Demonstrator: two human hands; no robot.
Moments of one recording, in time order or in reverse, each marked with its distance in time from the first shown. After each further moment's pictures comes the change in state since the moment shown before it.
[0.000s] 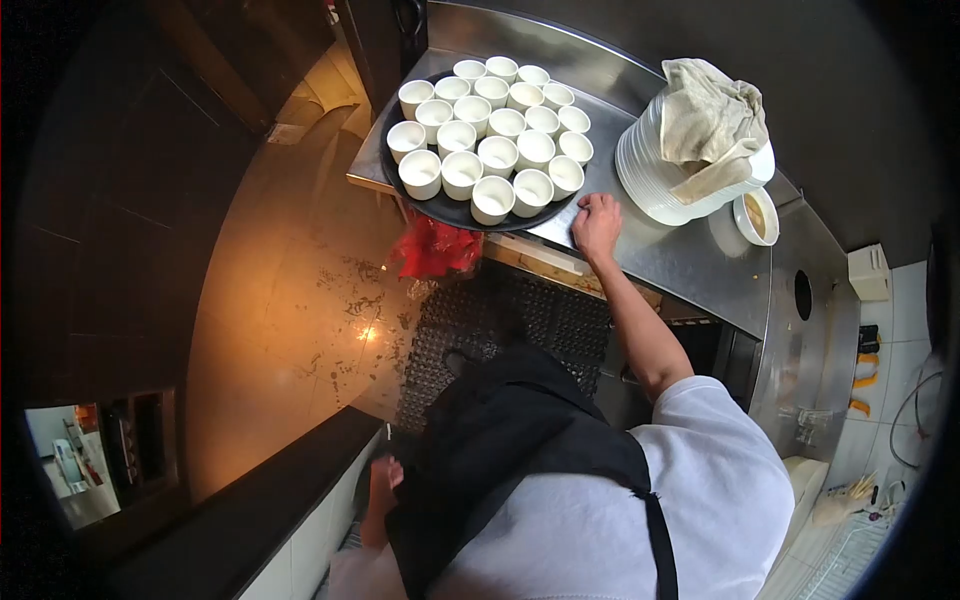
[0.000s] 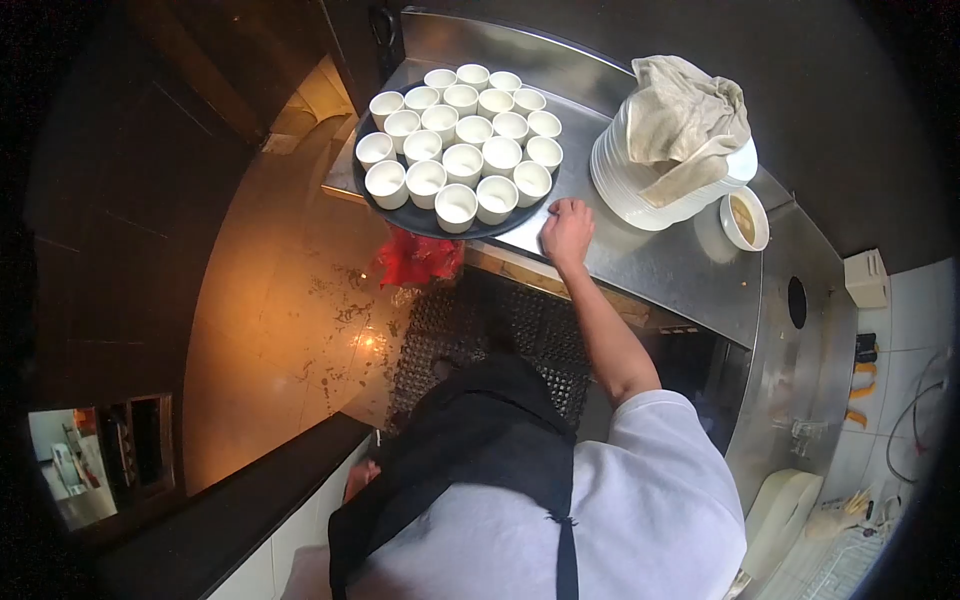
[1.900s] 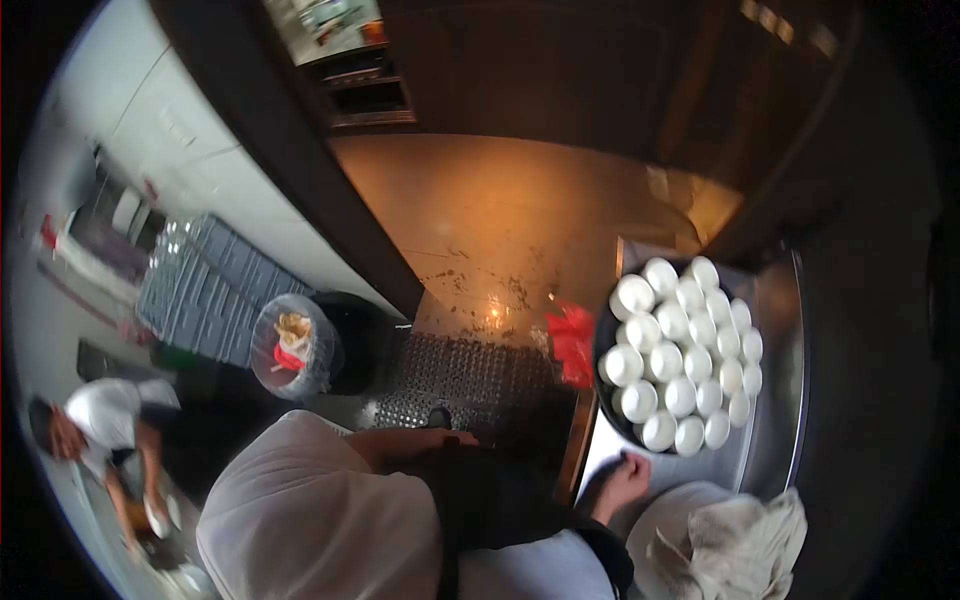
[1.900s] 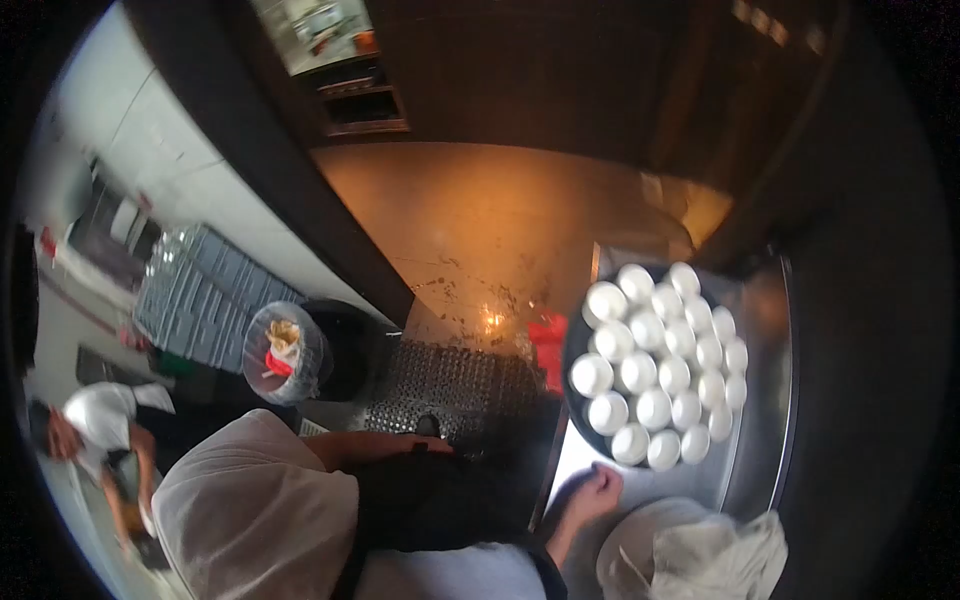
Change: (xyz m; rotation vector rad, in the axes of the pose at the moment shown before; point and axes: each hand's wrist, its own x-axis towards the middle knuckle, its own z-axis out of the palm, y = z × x) left_hand -0.068 -0.024 0.432 0.706 -0.359 0.453; right_hand 0.041 0.058 0.011 0.860 -0.552 -0.198
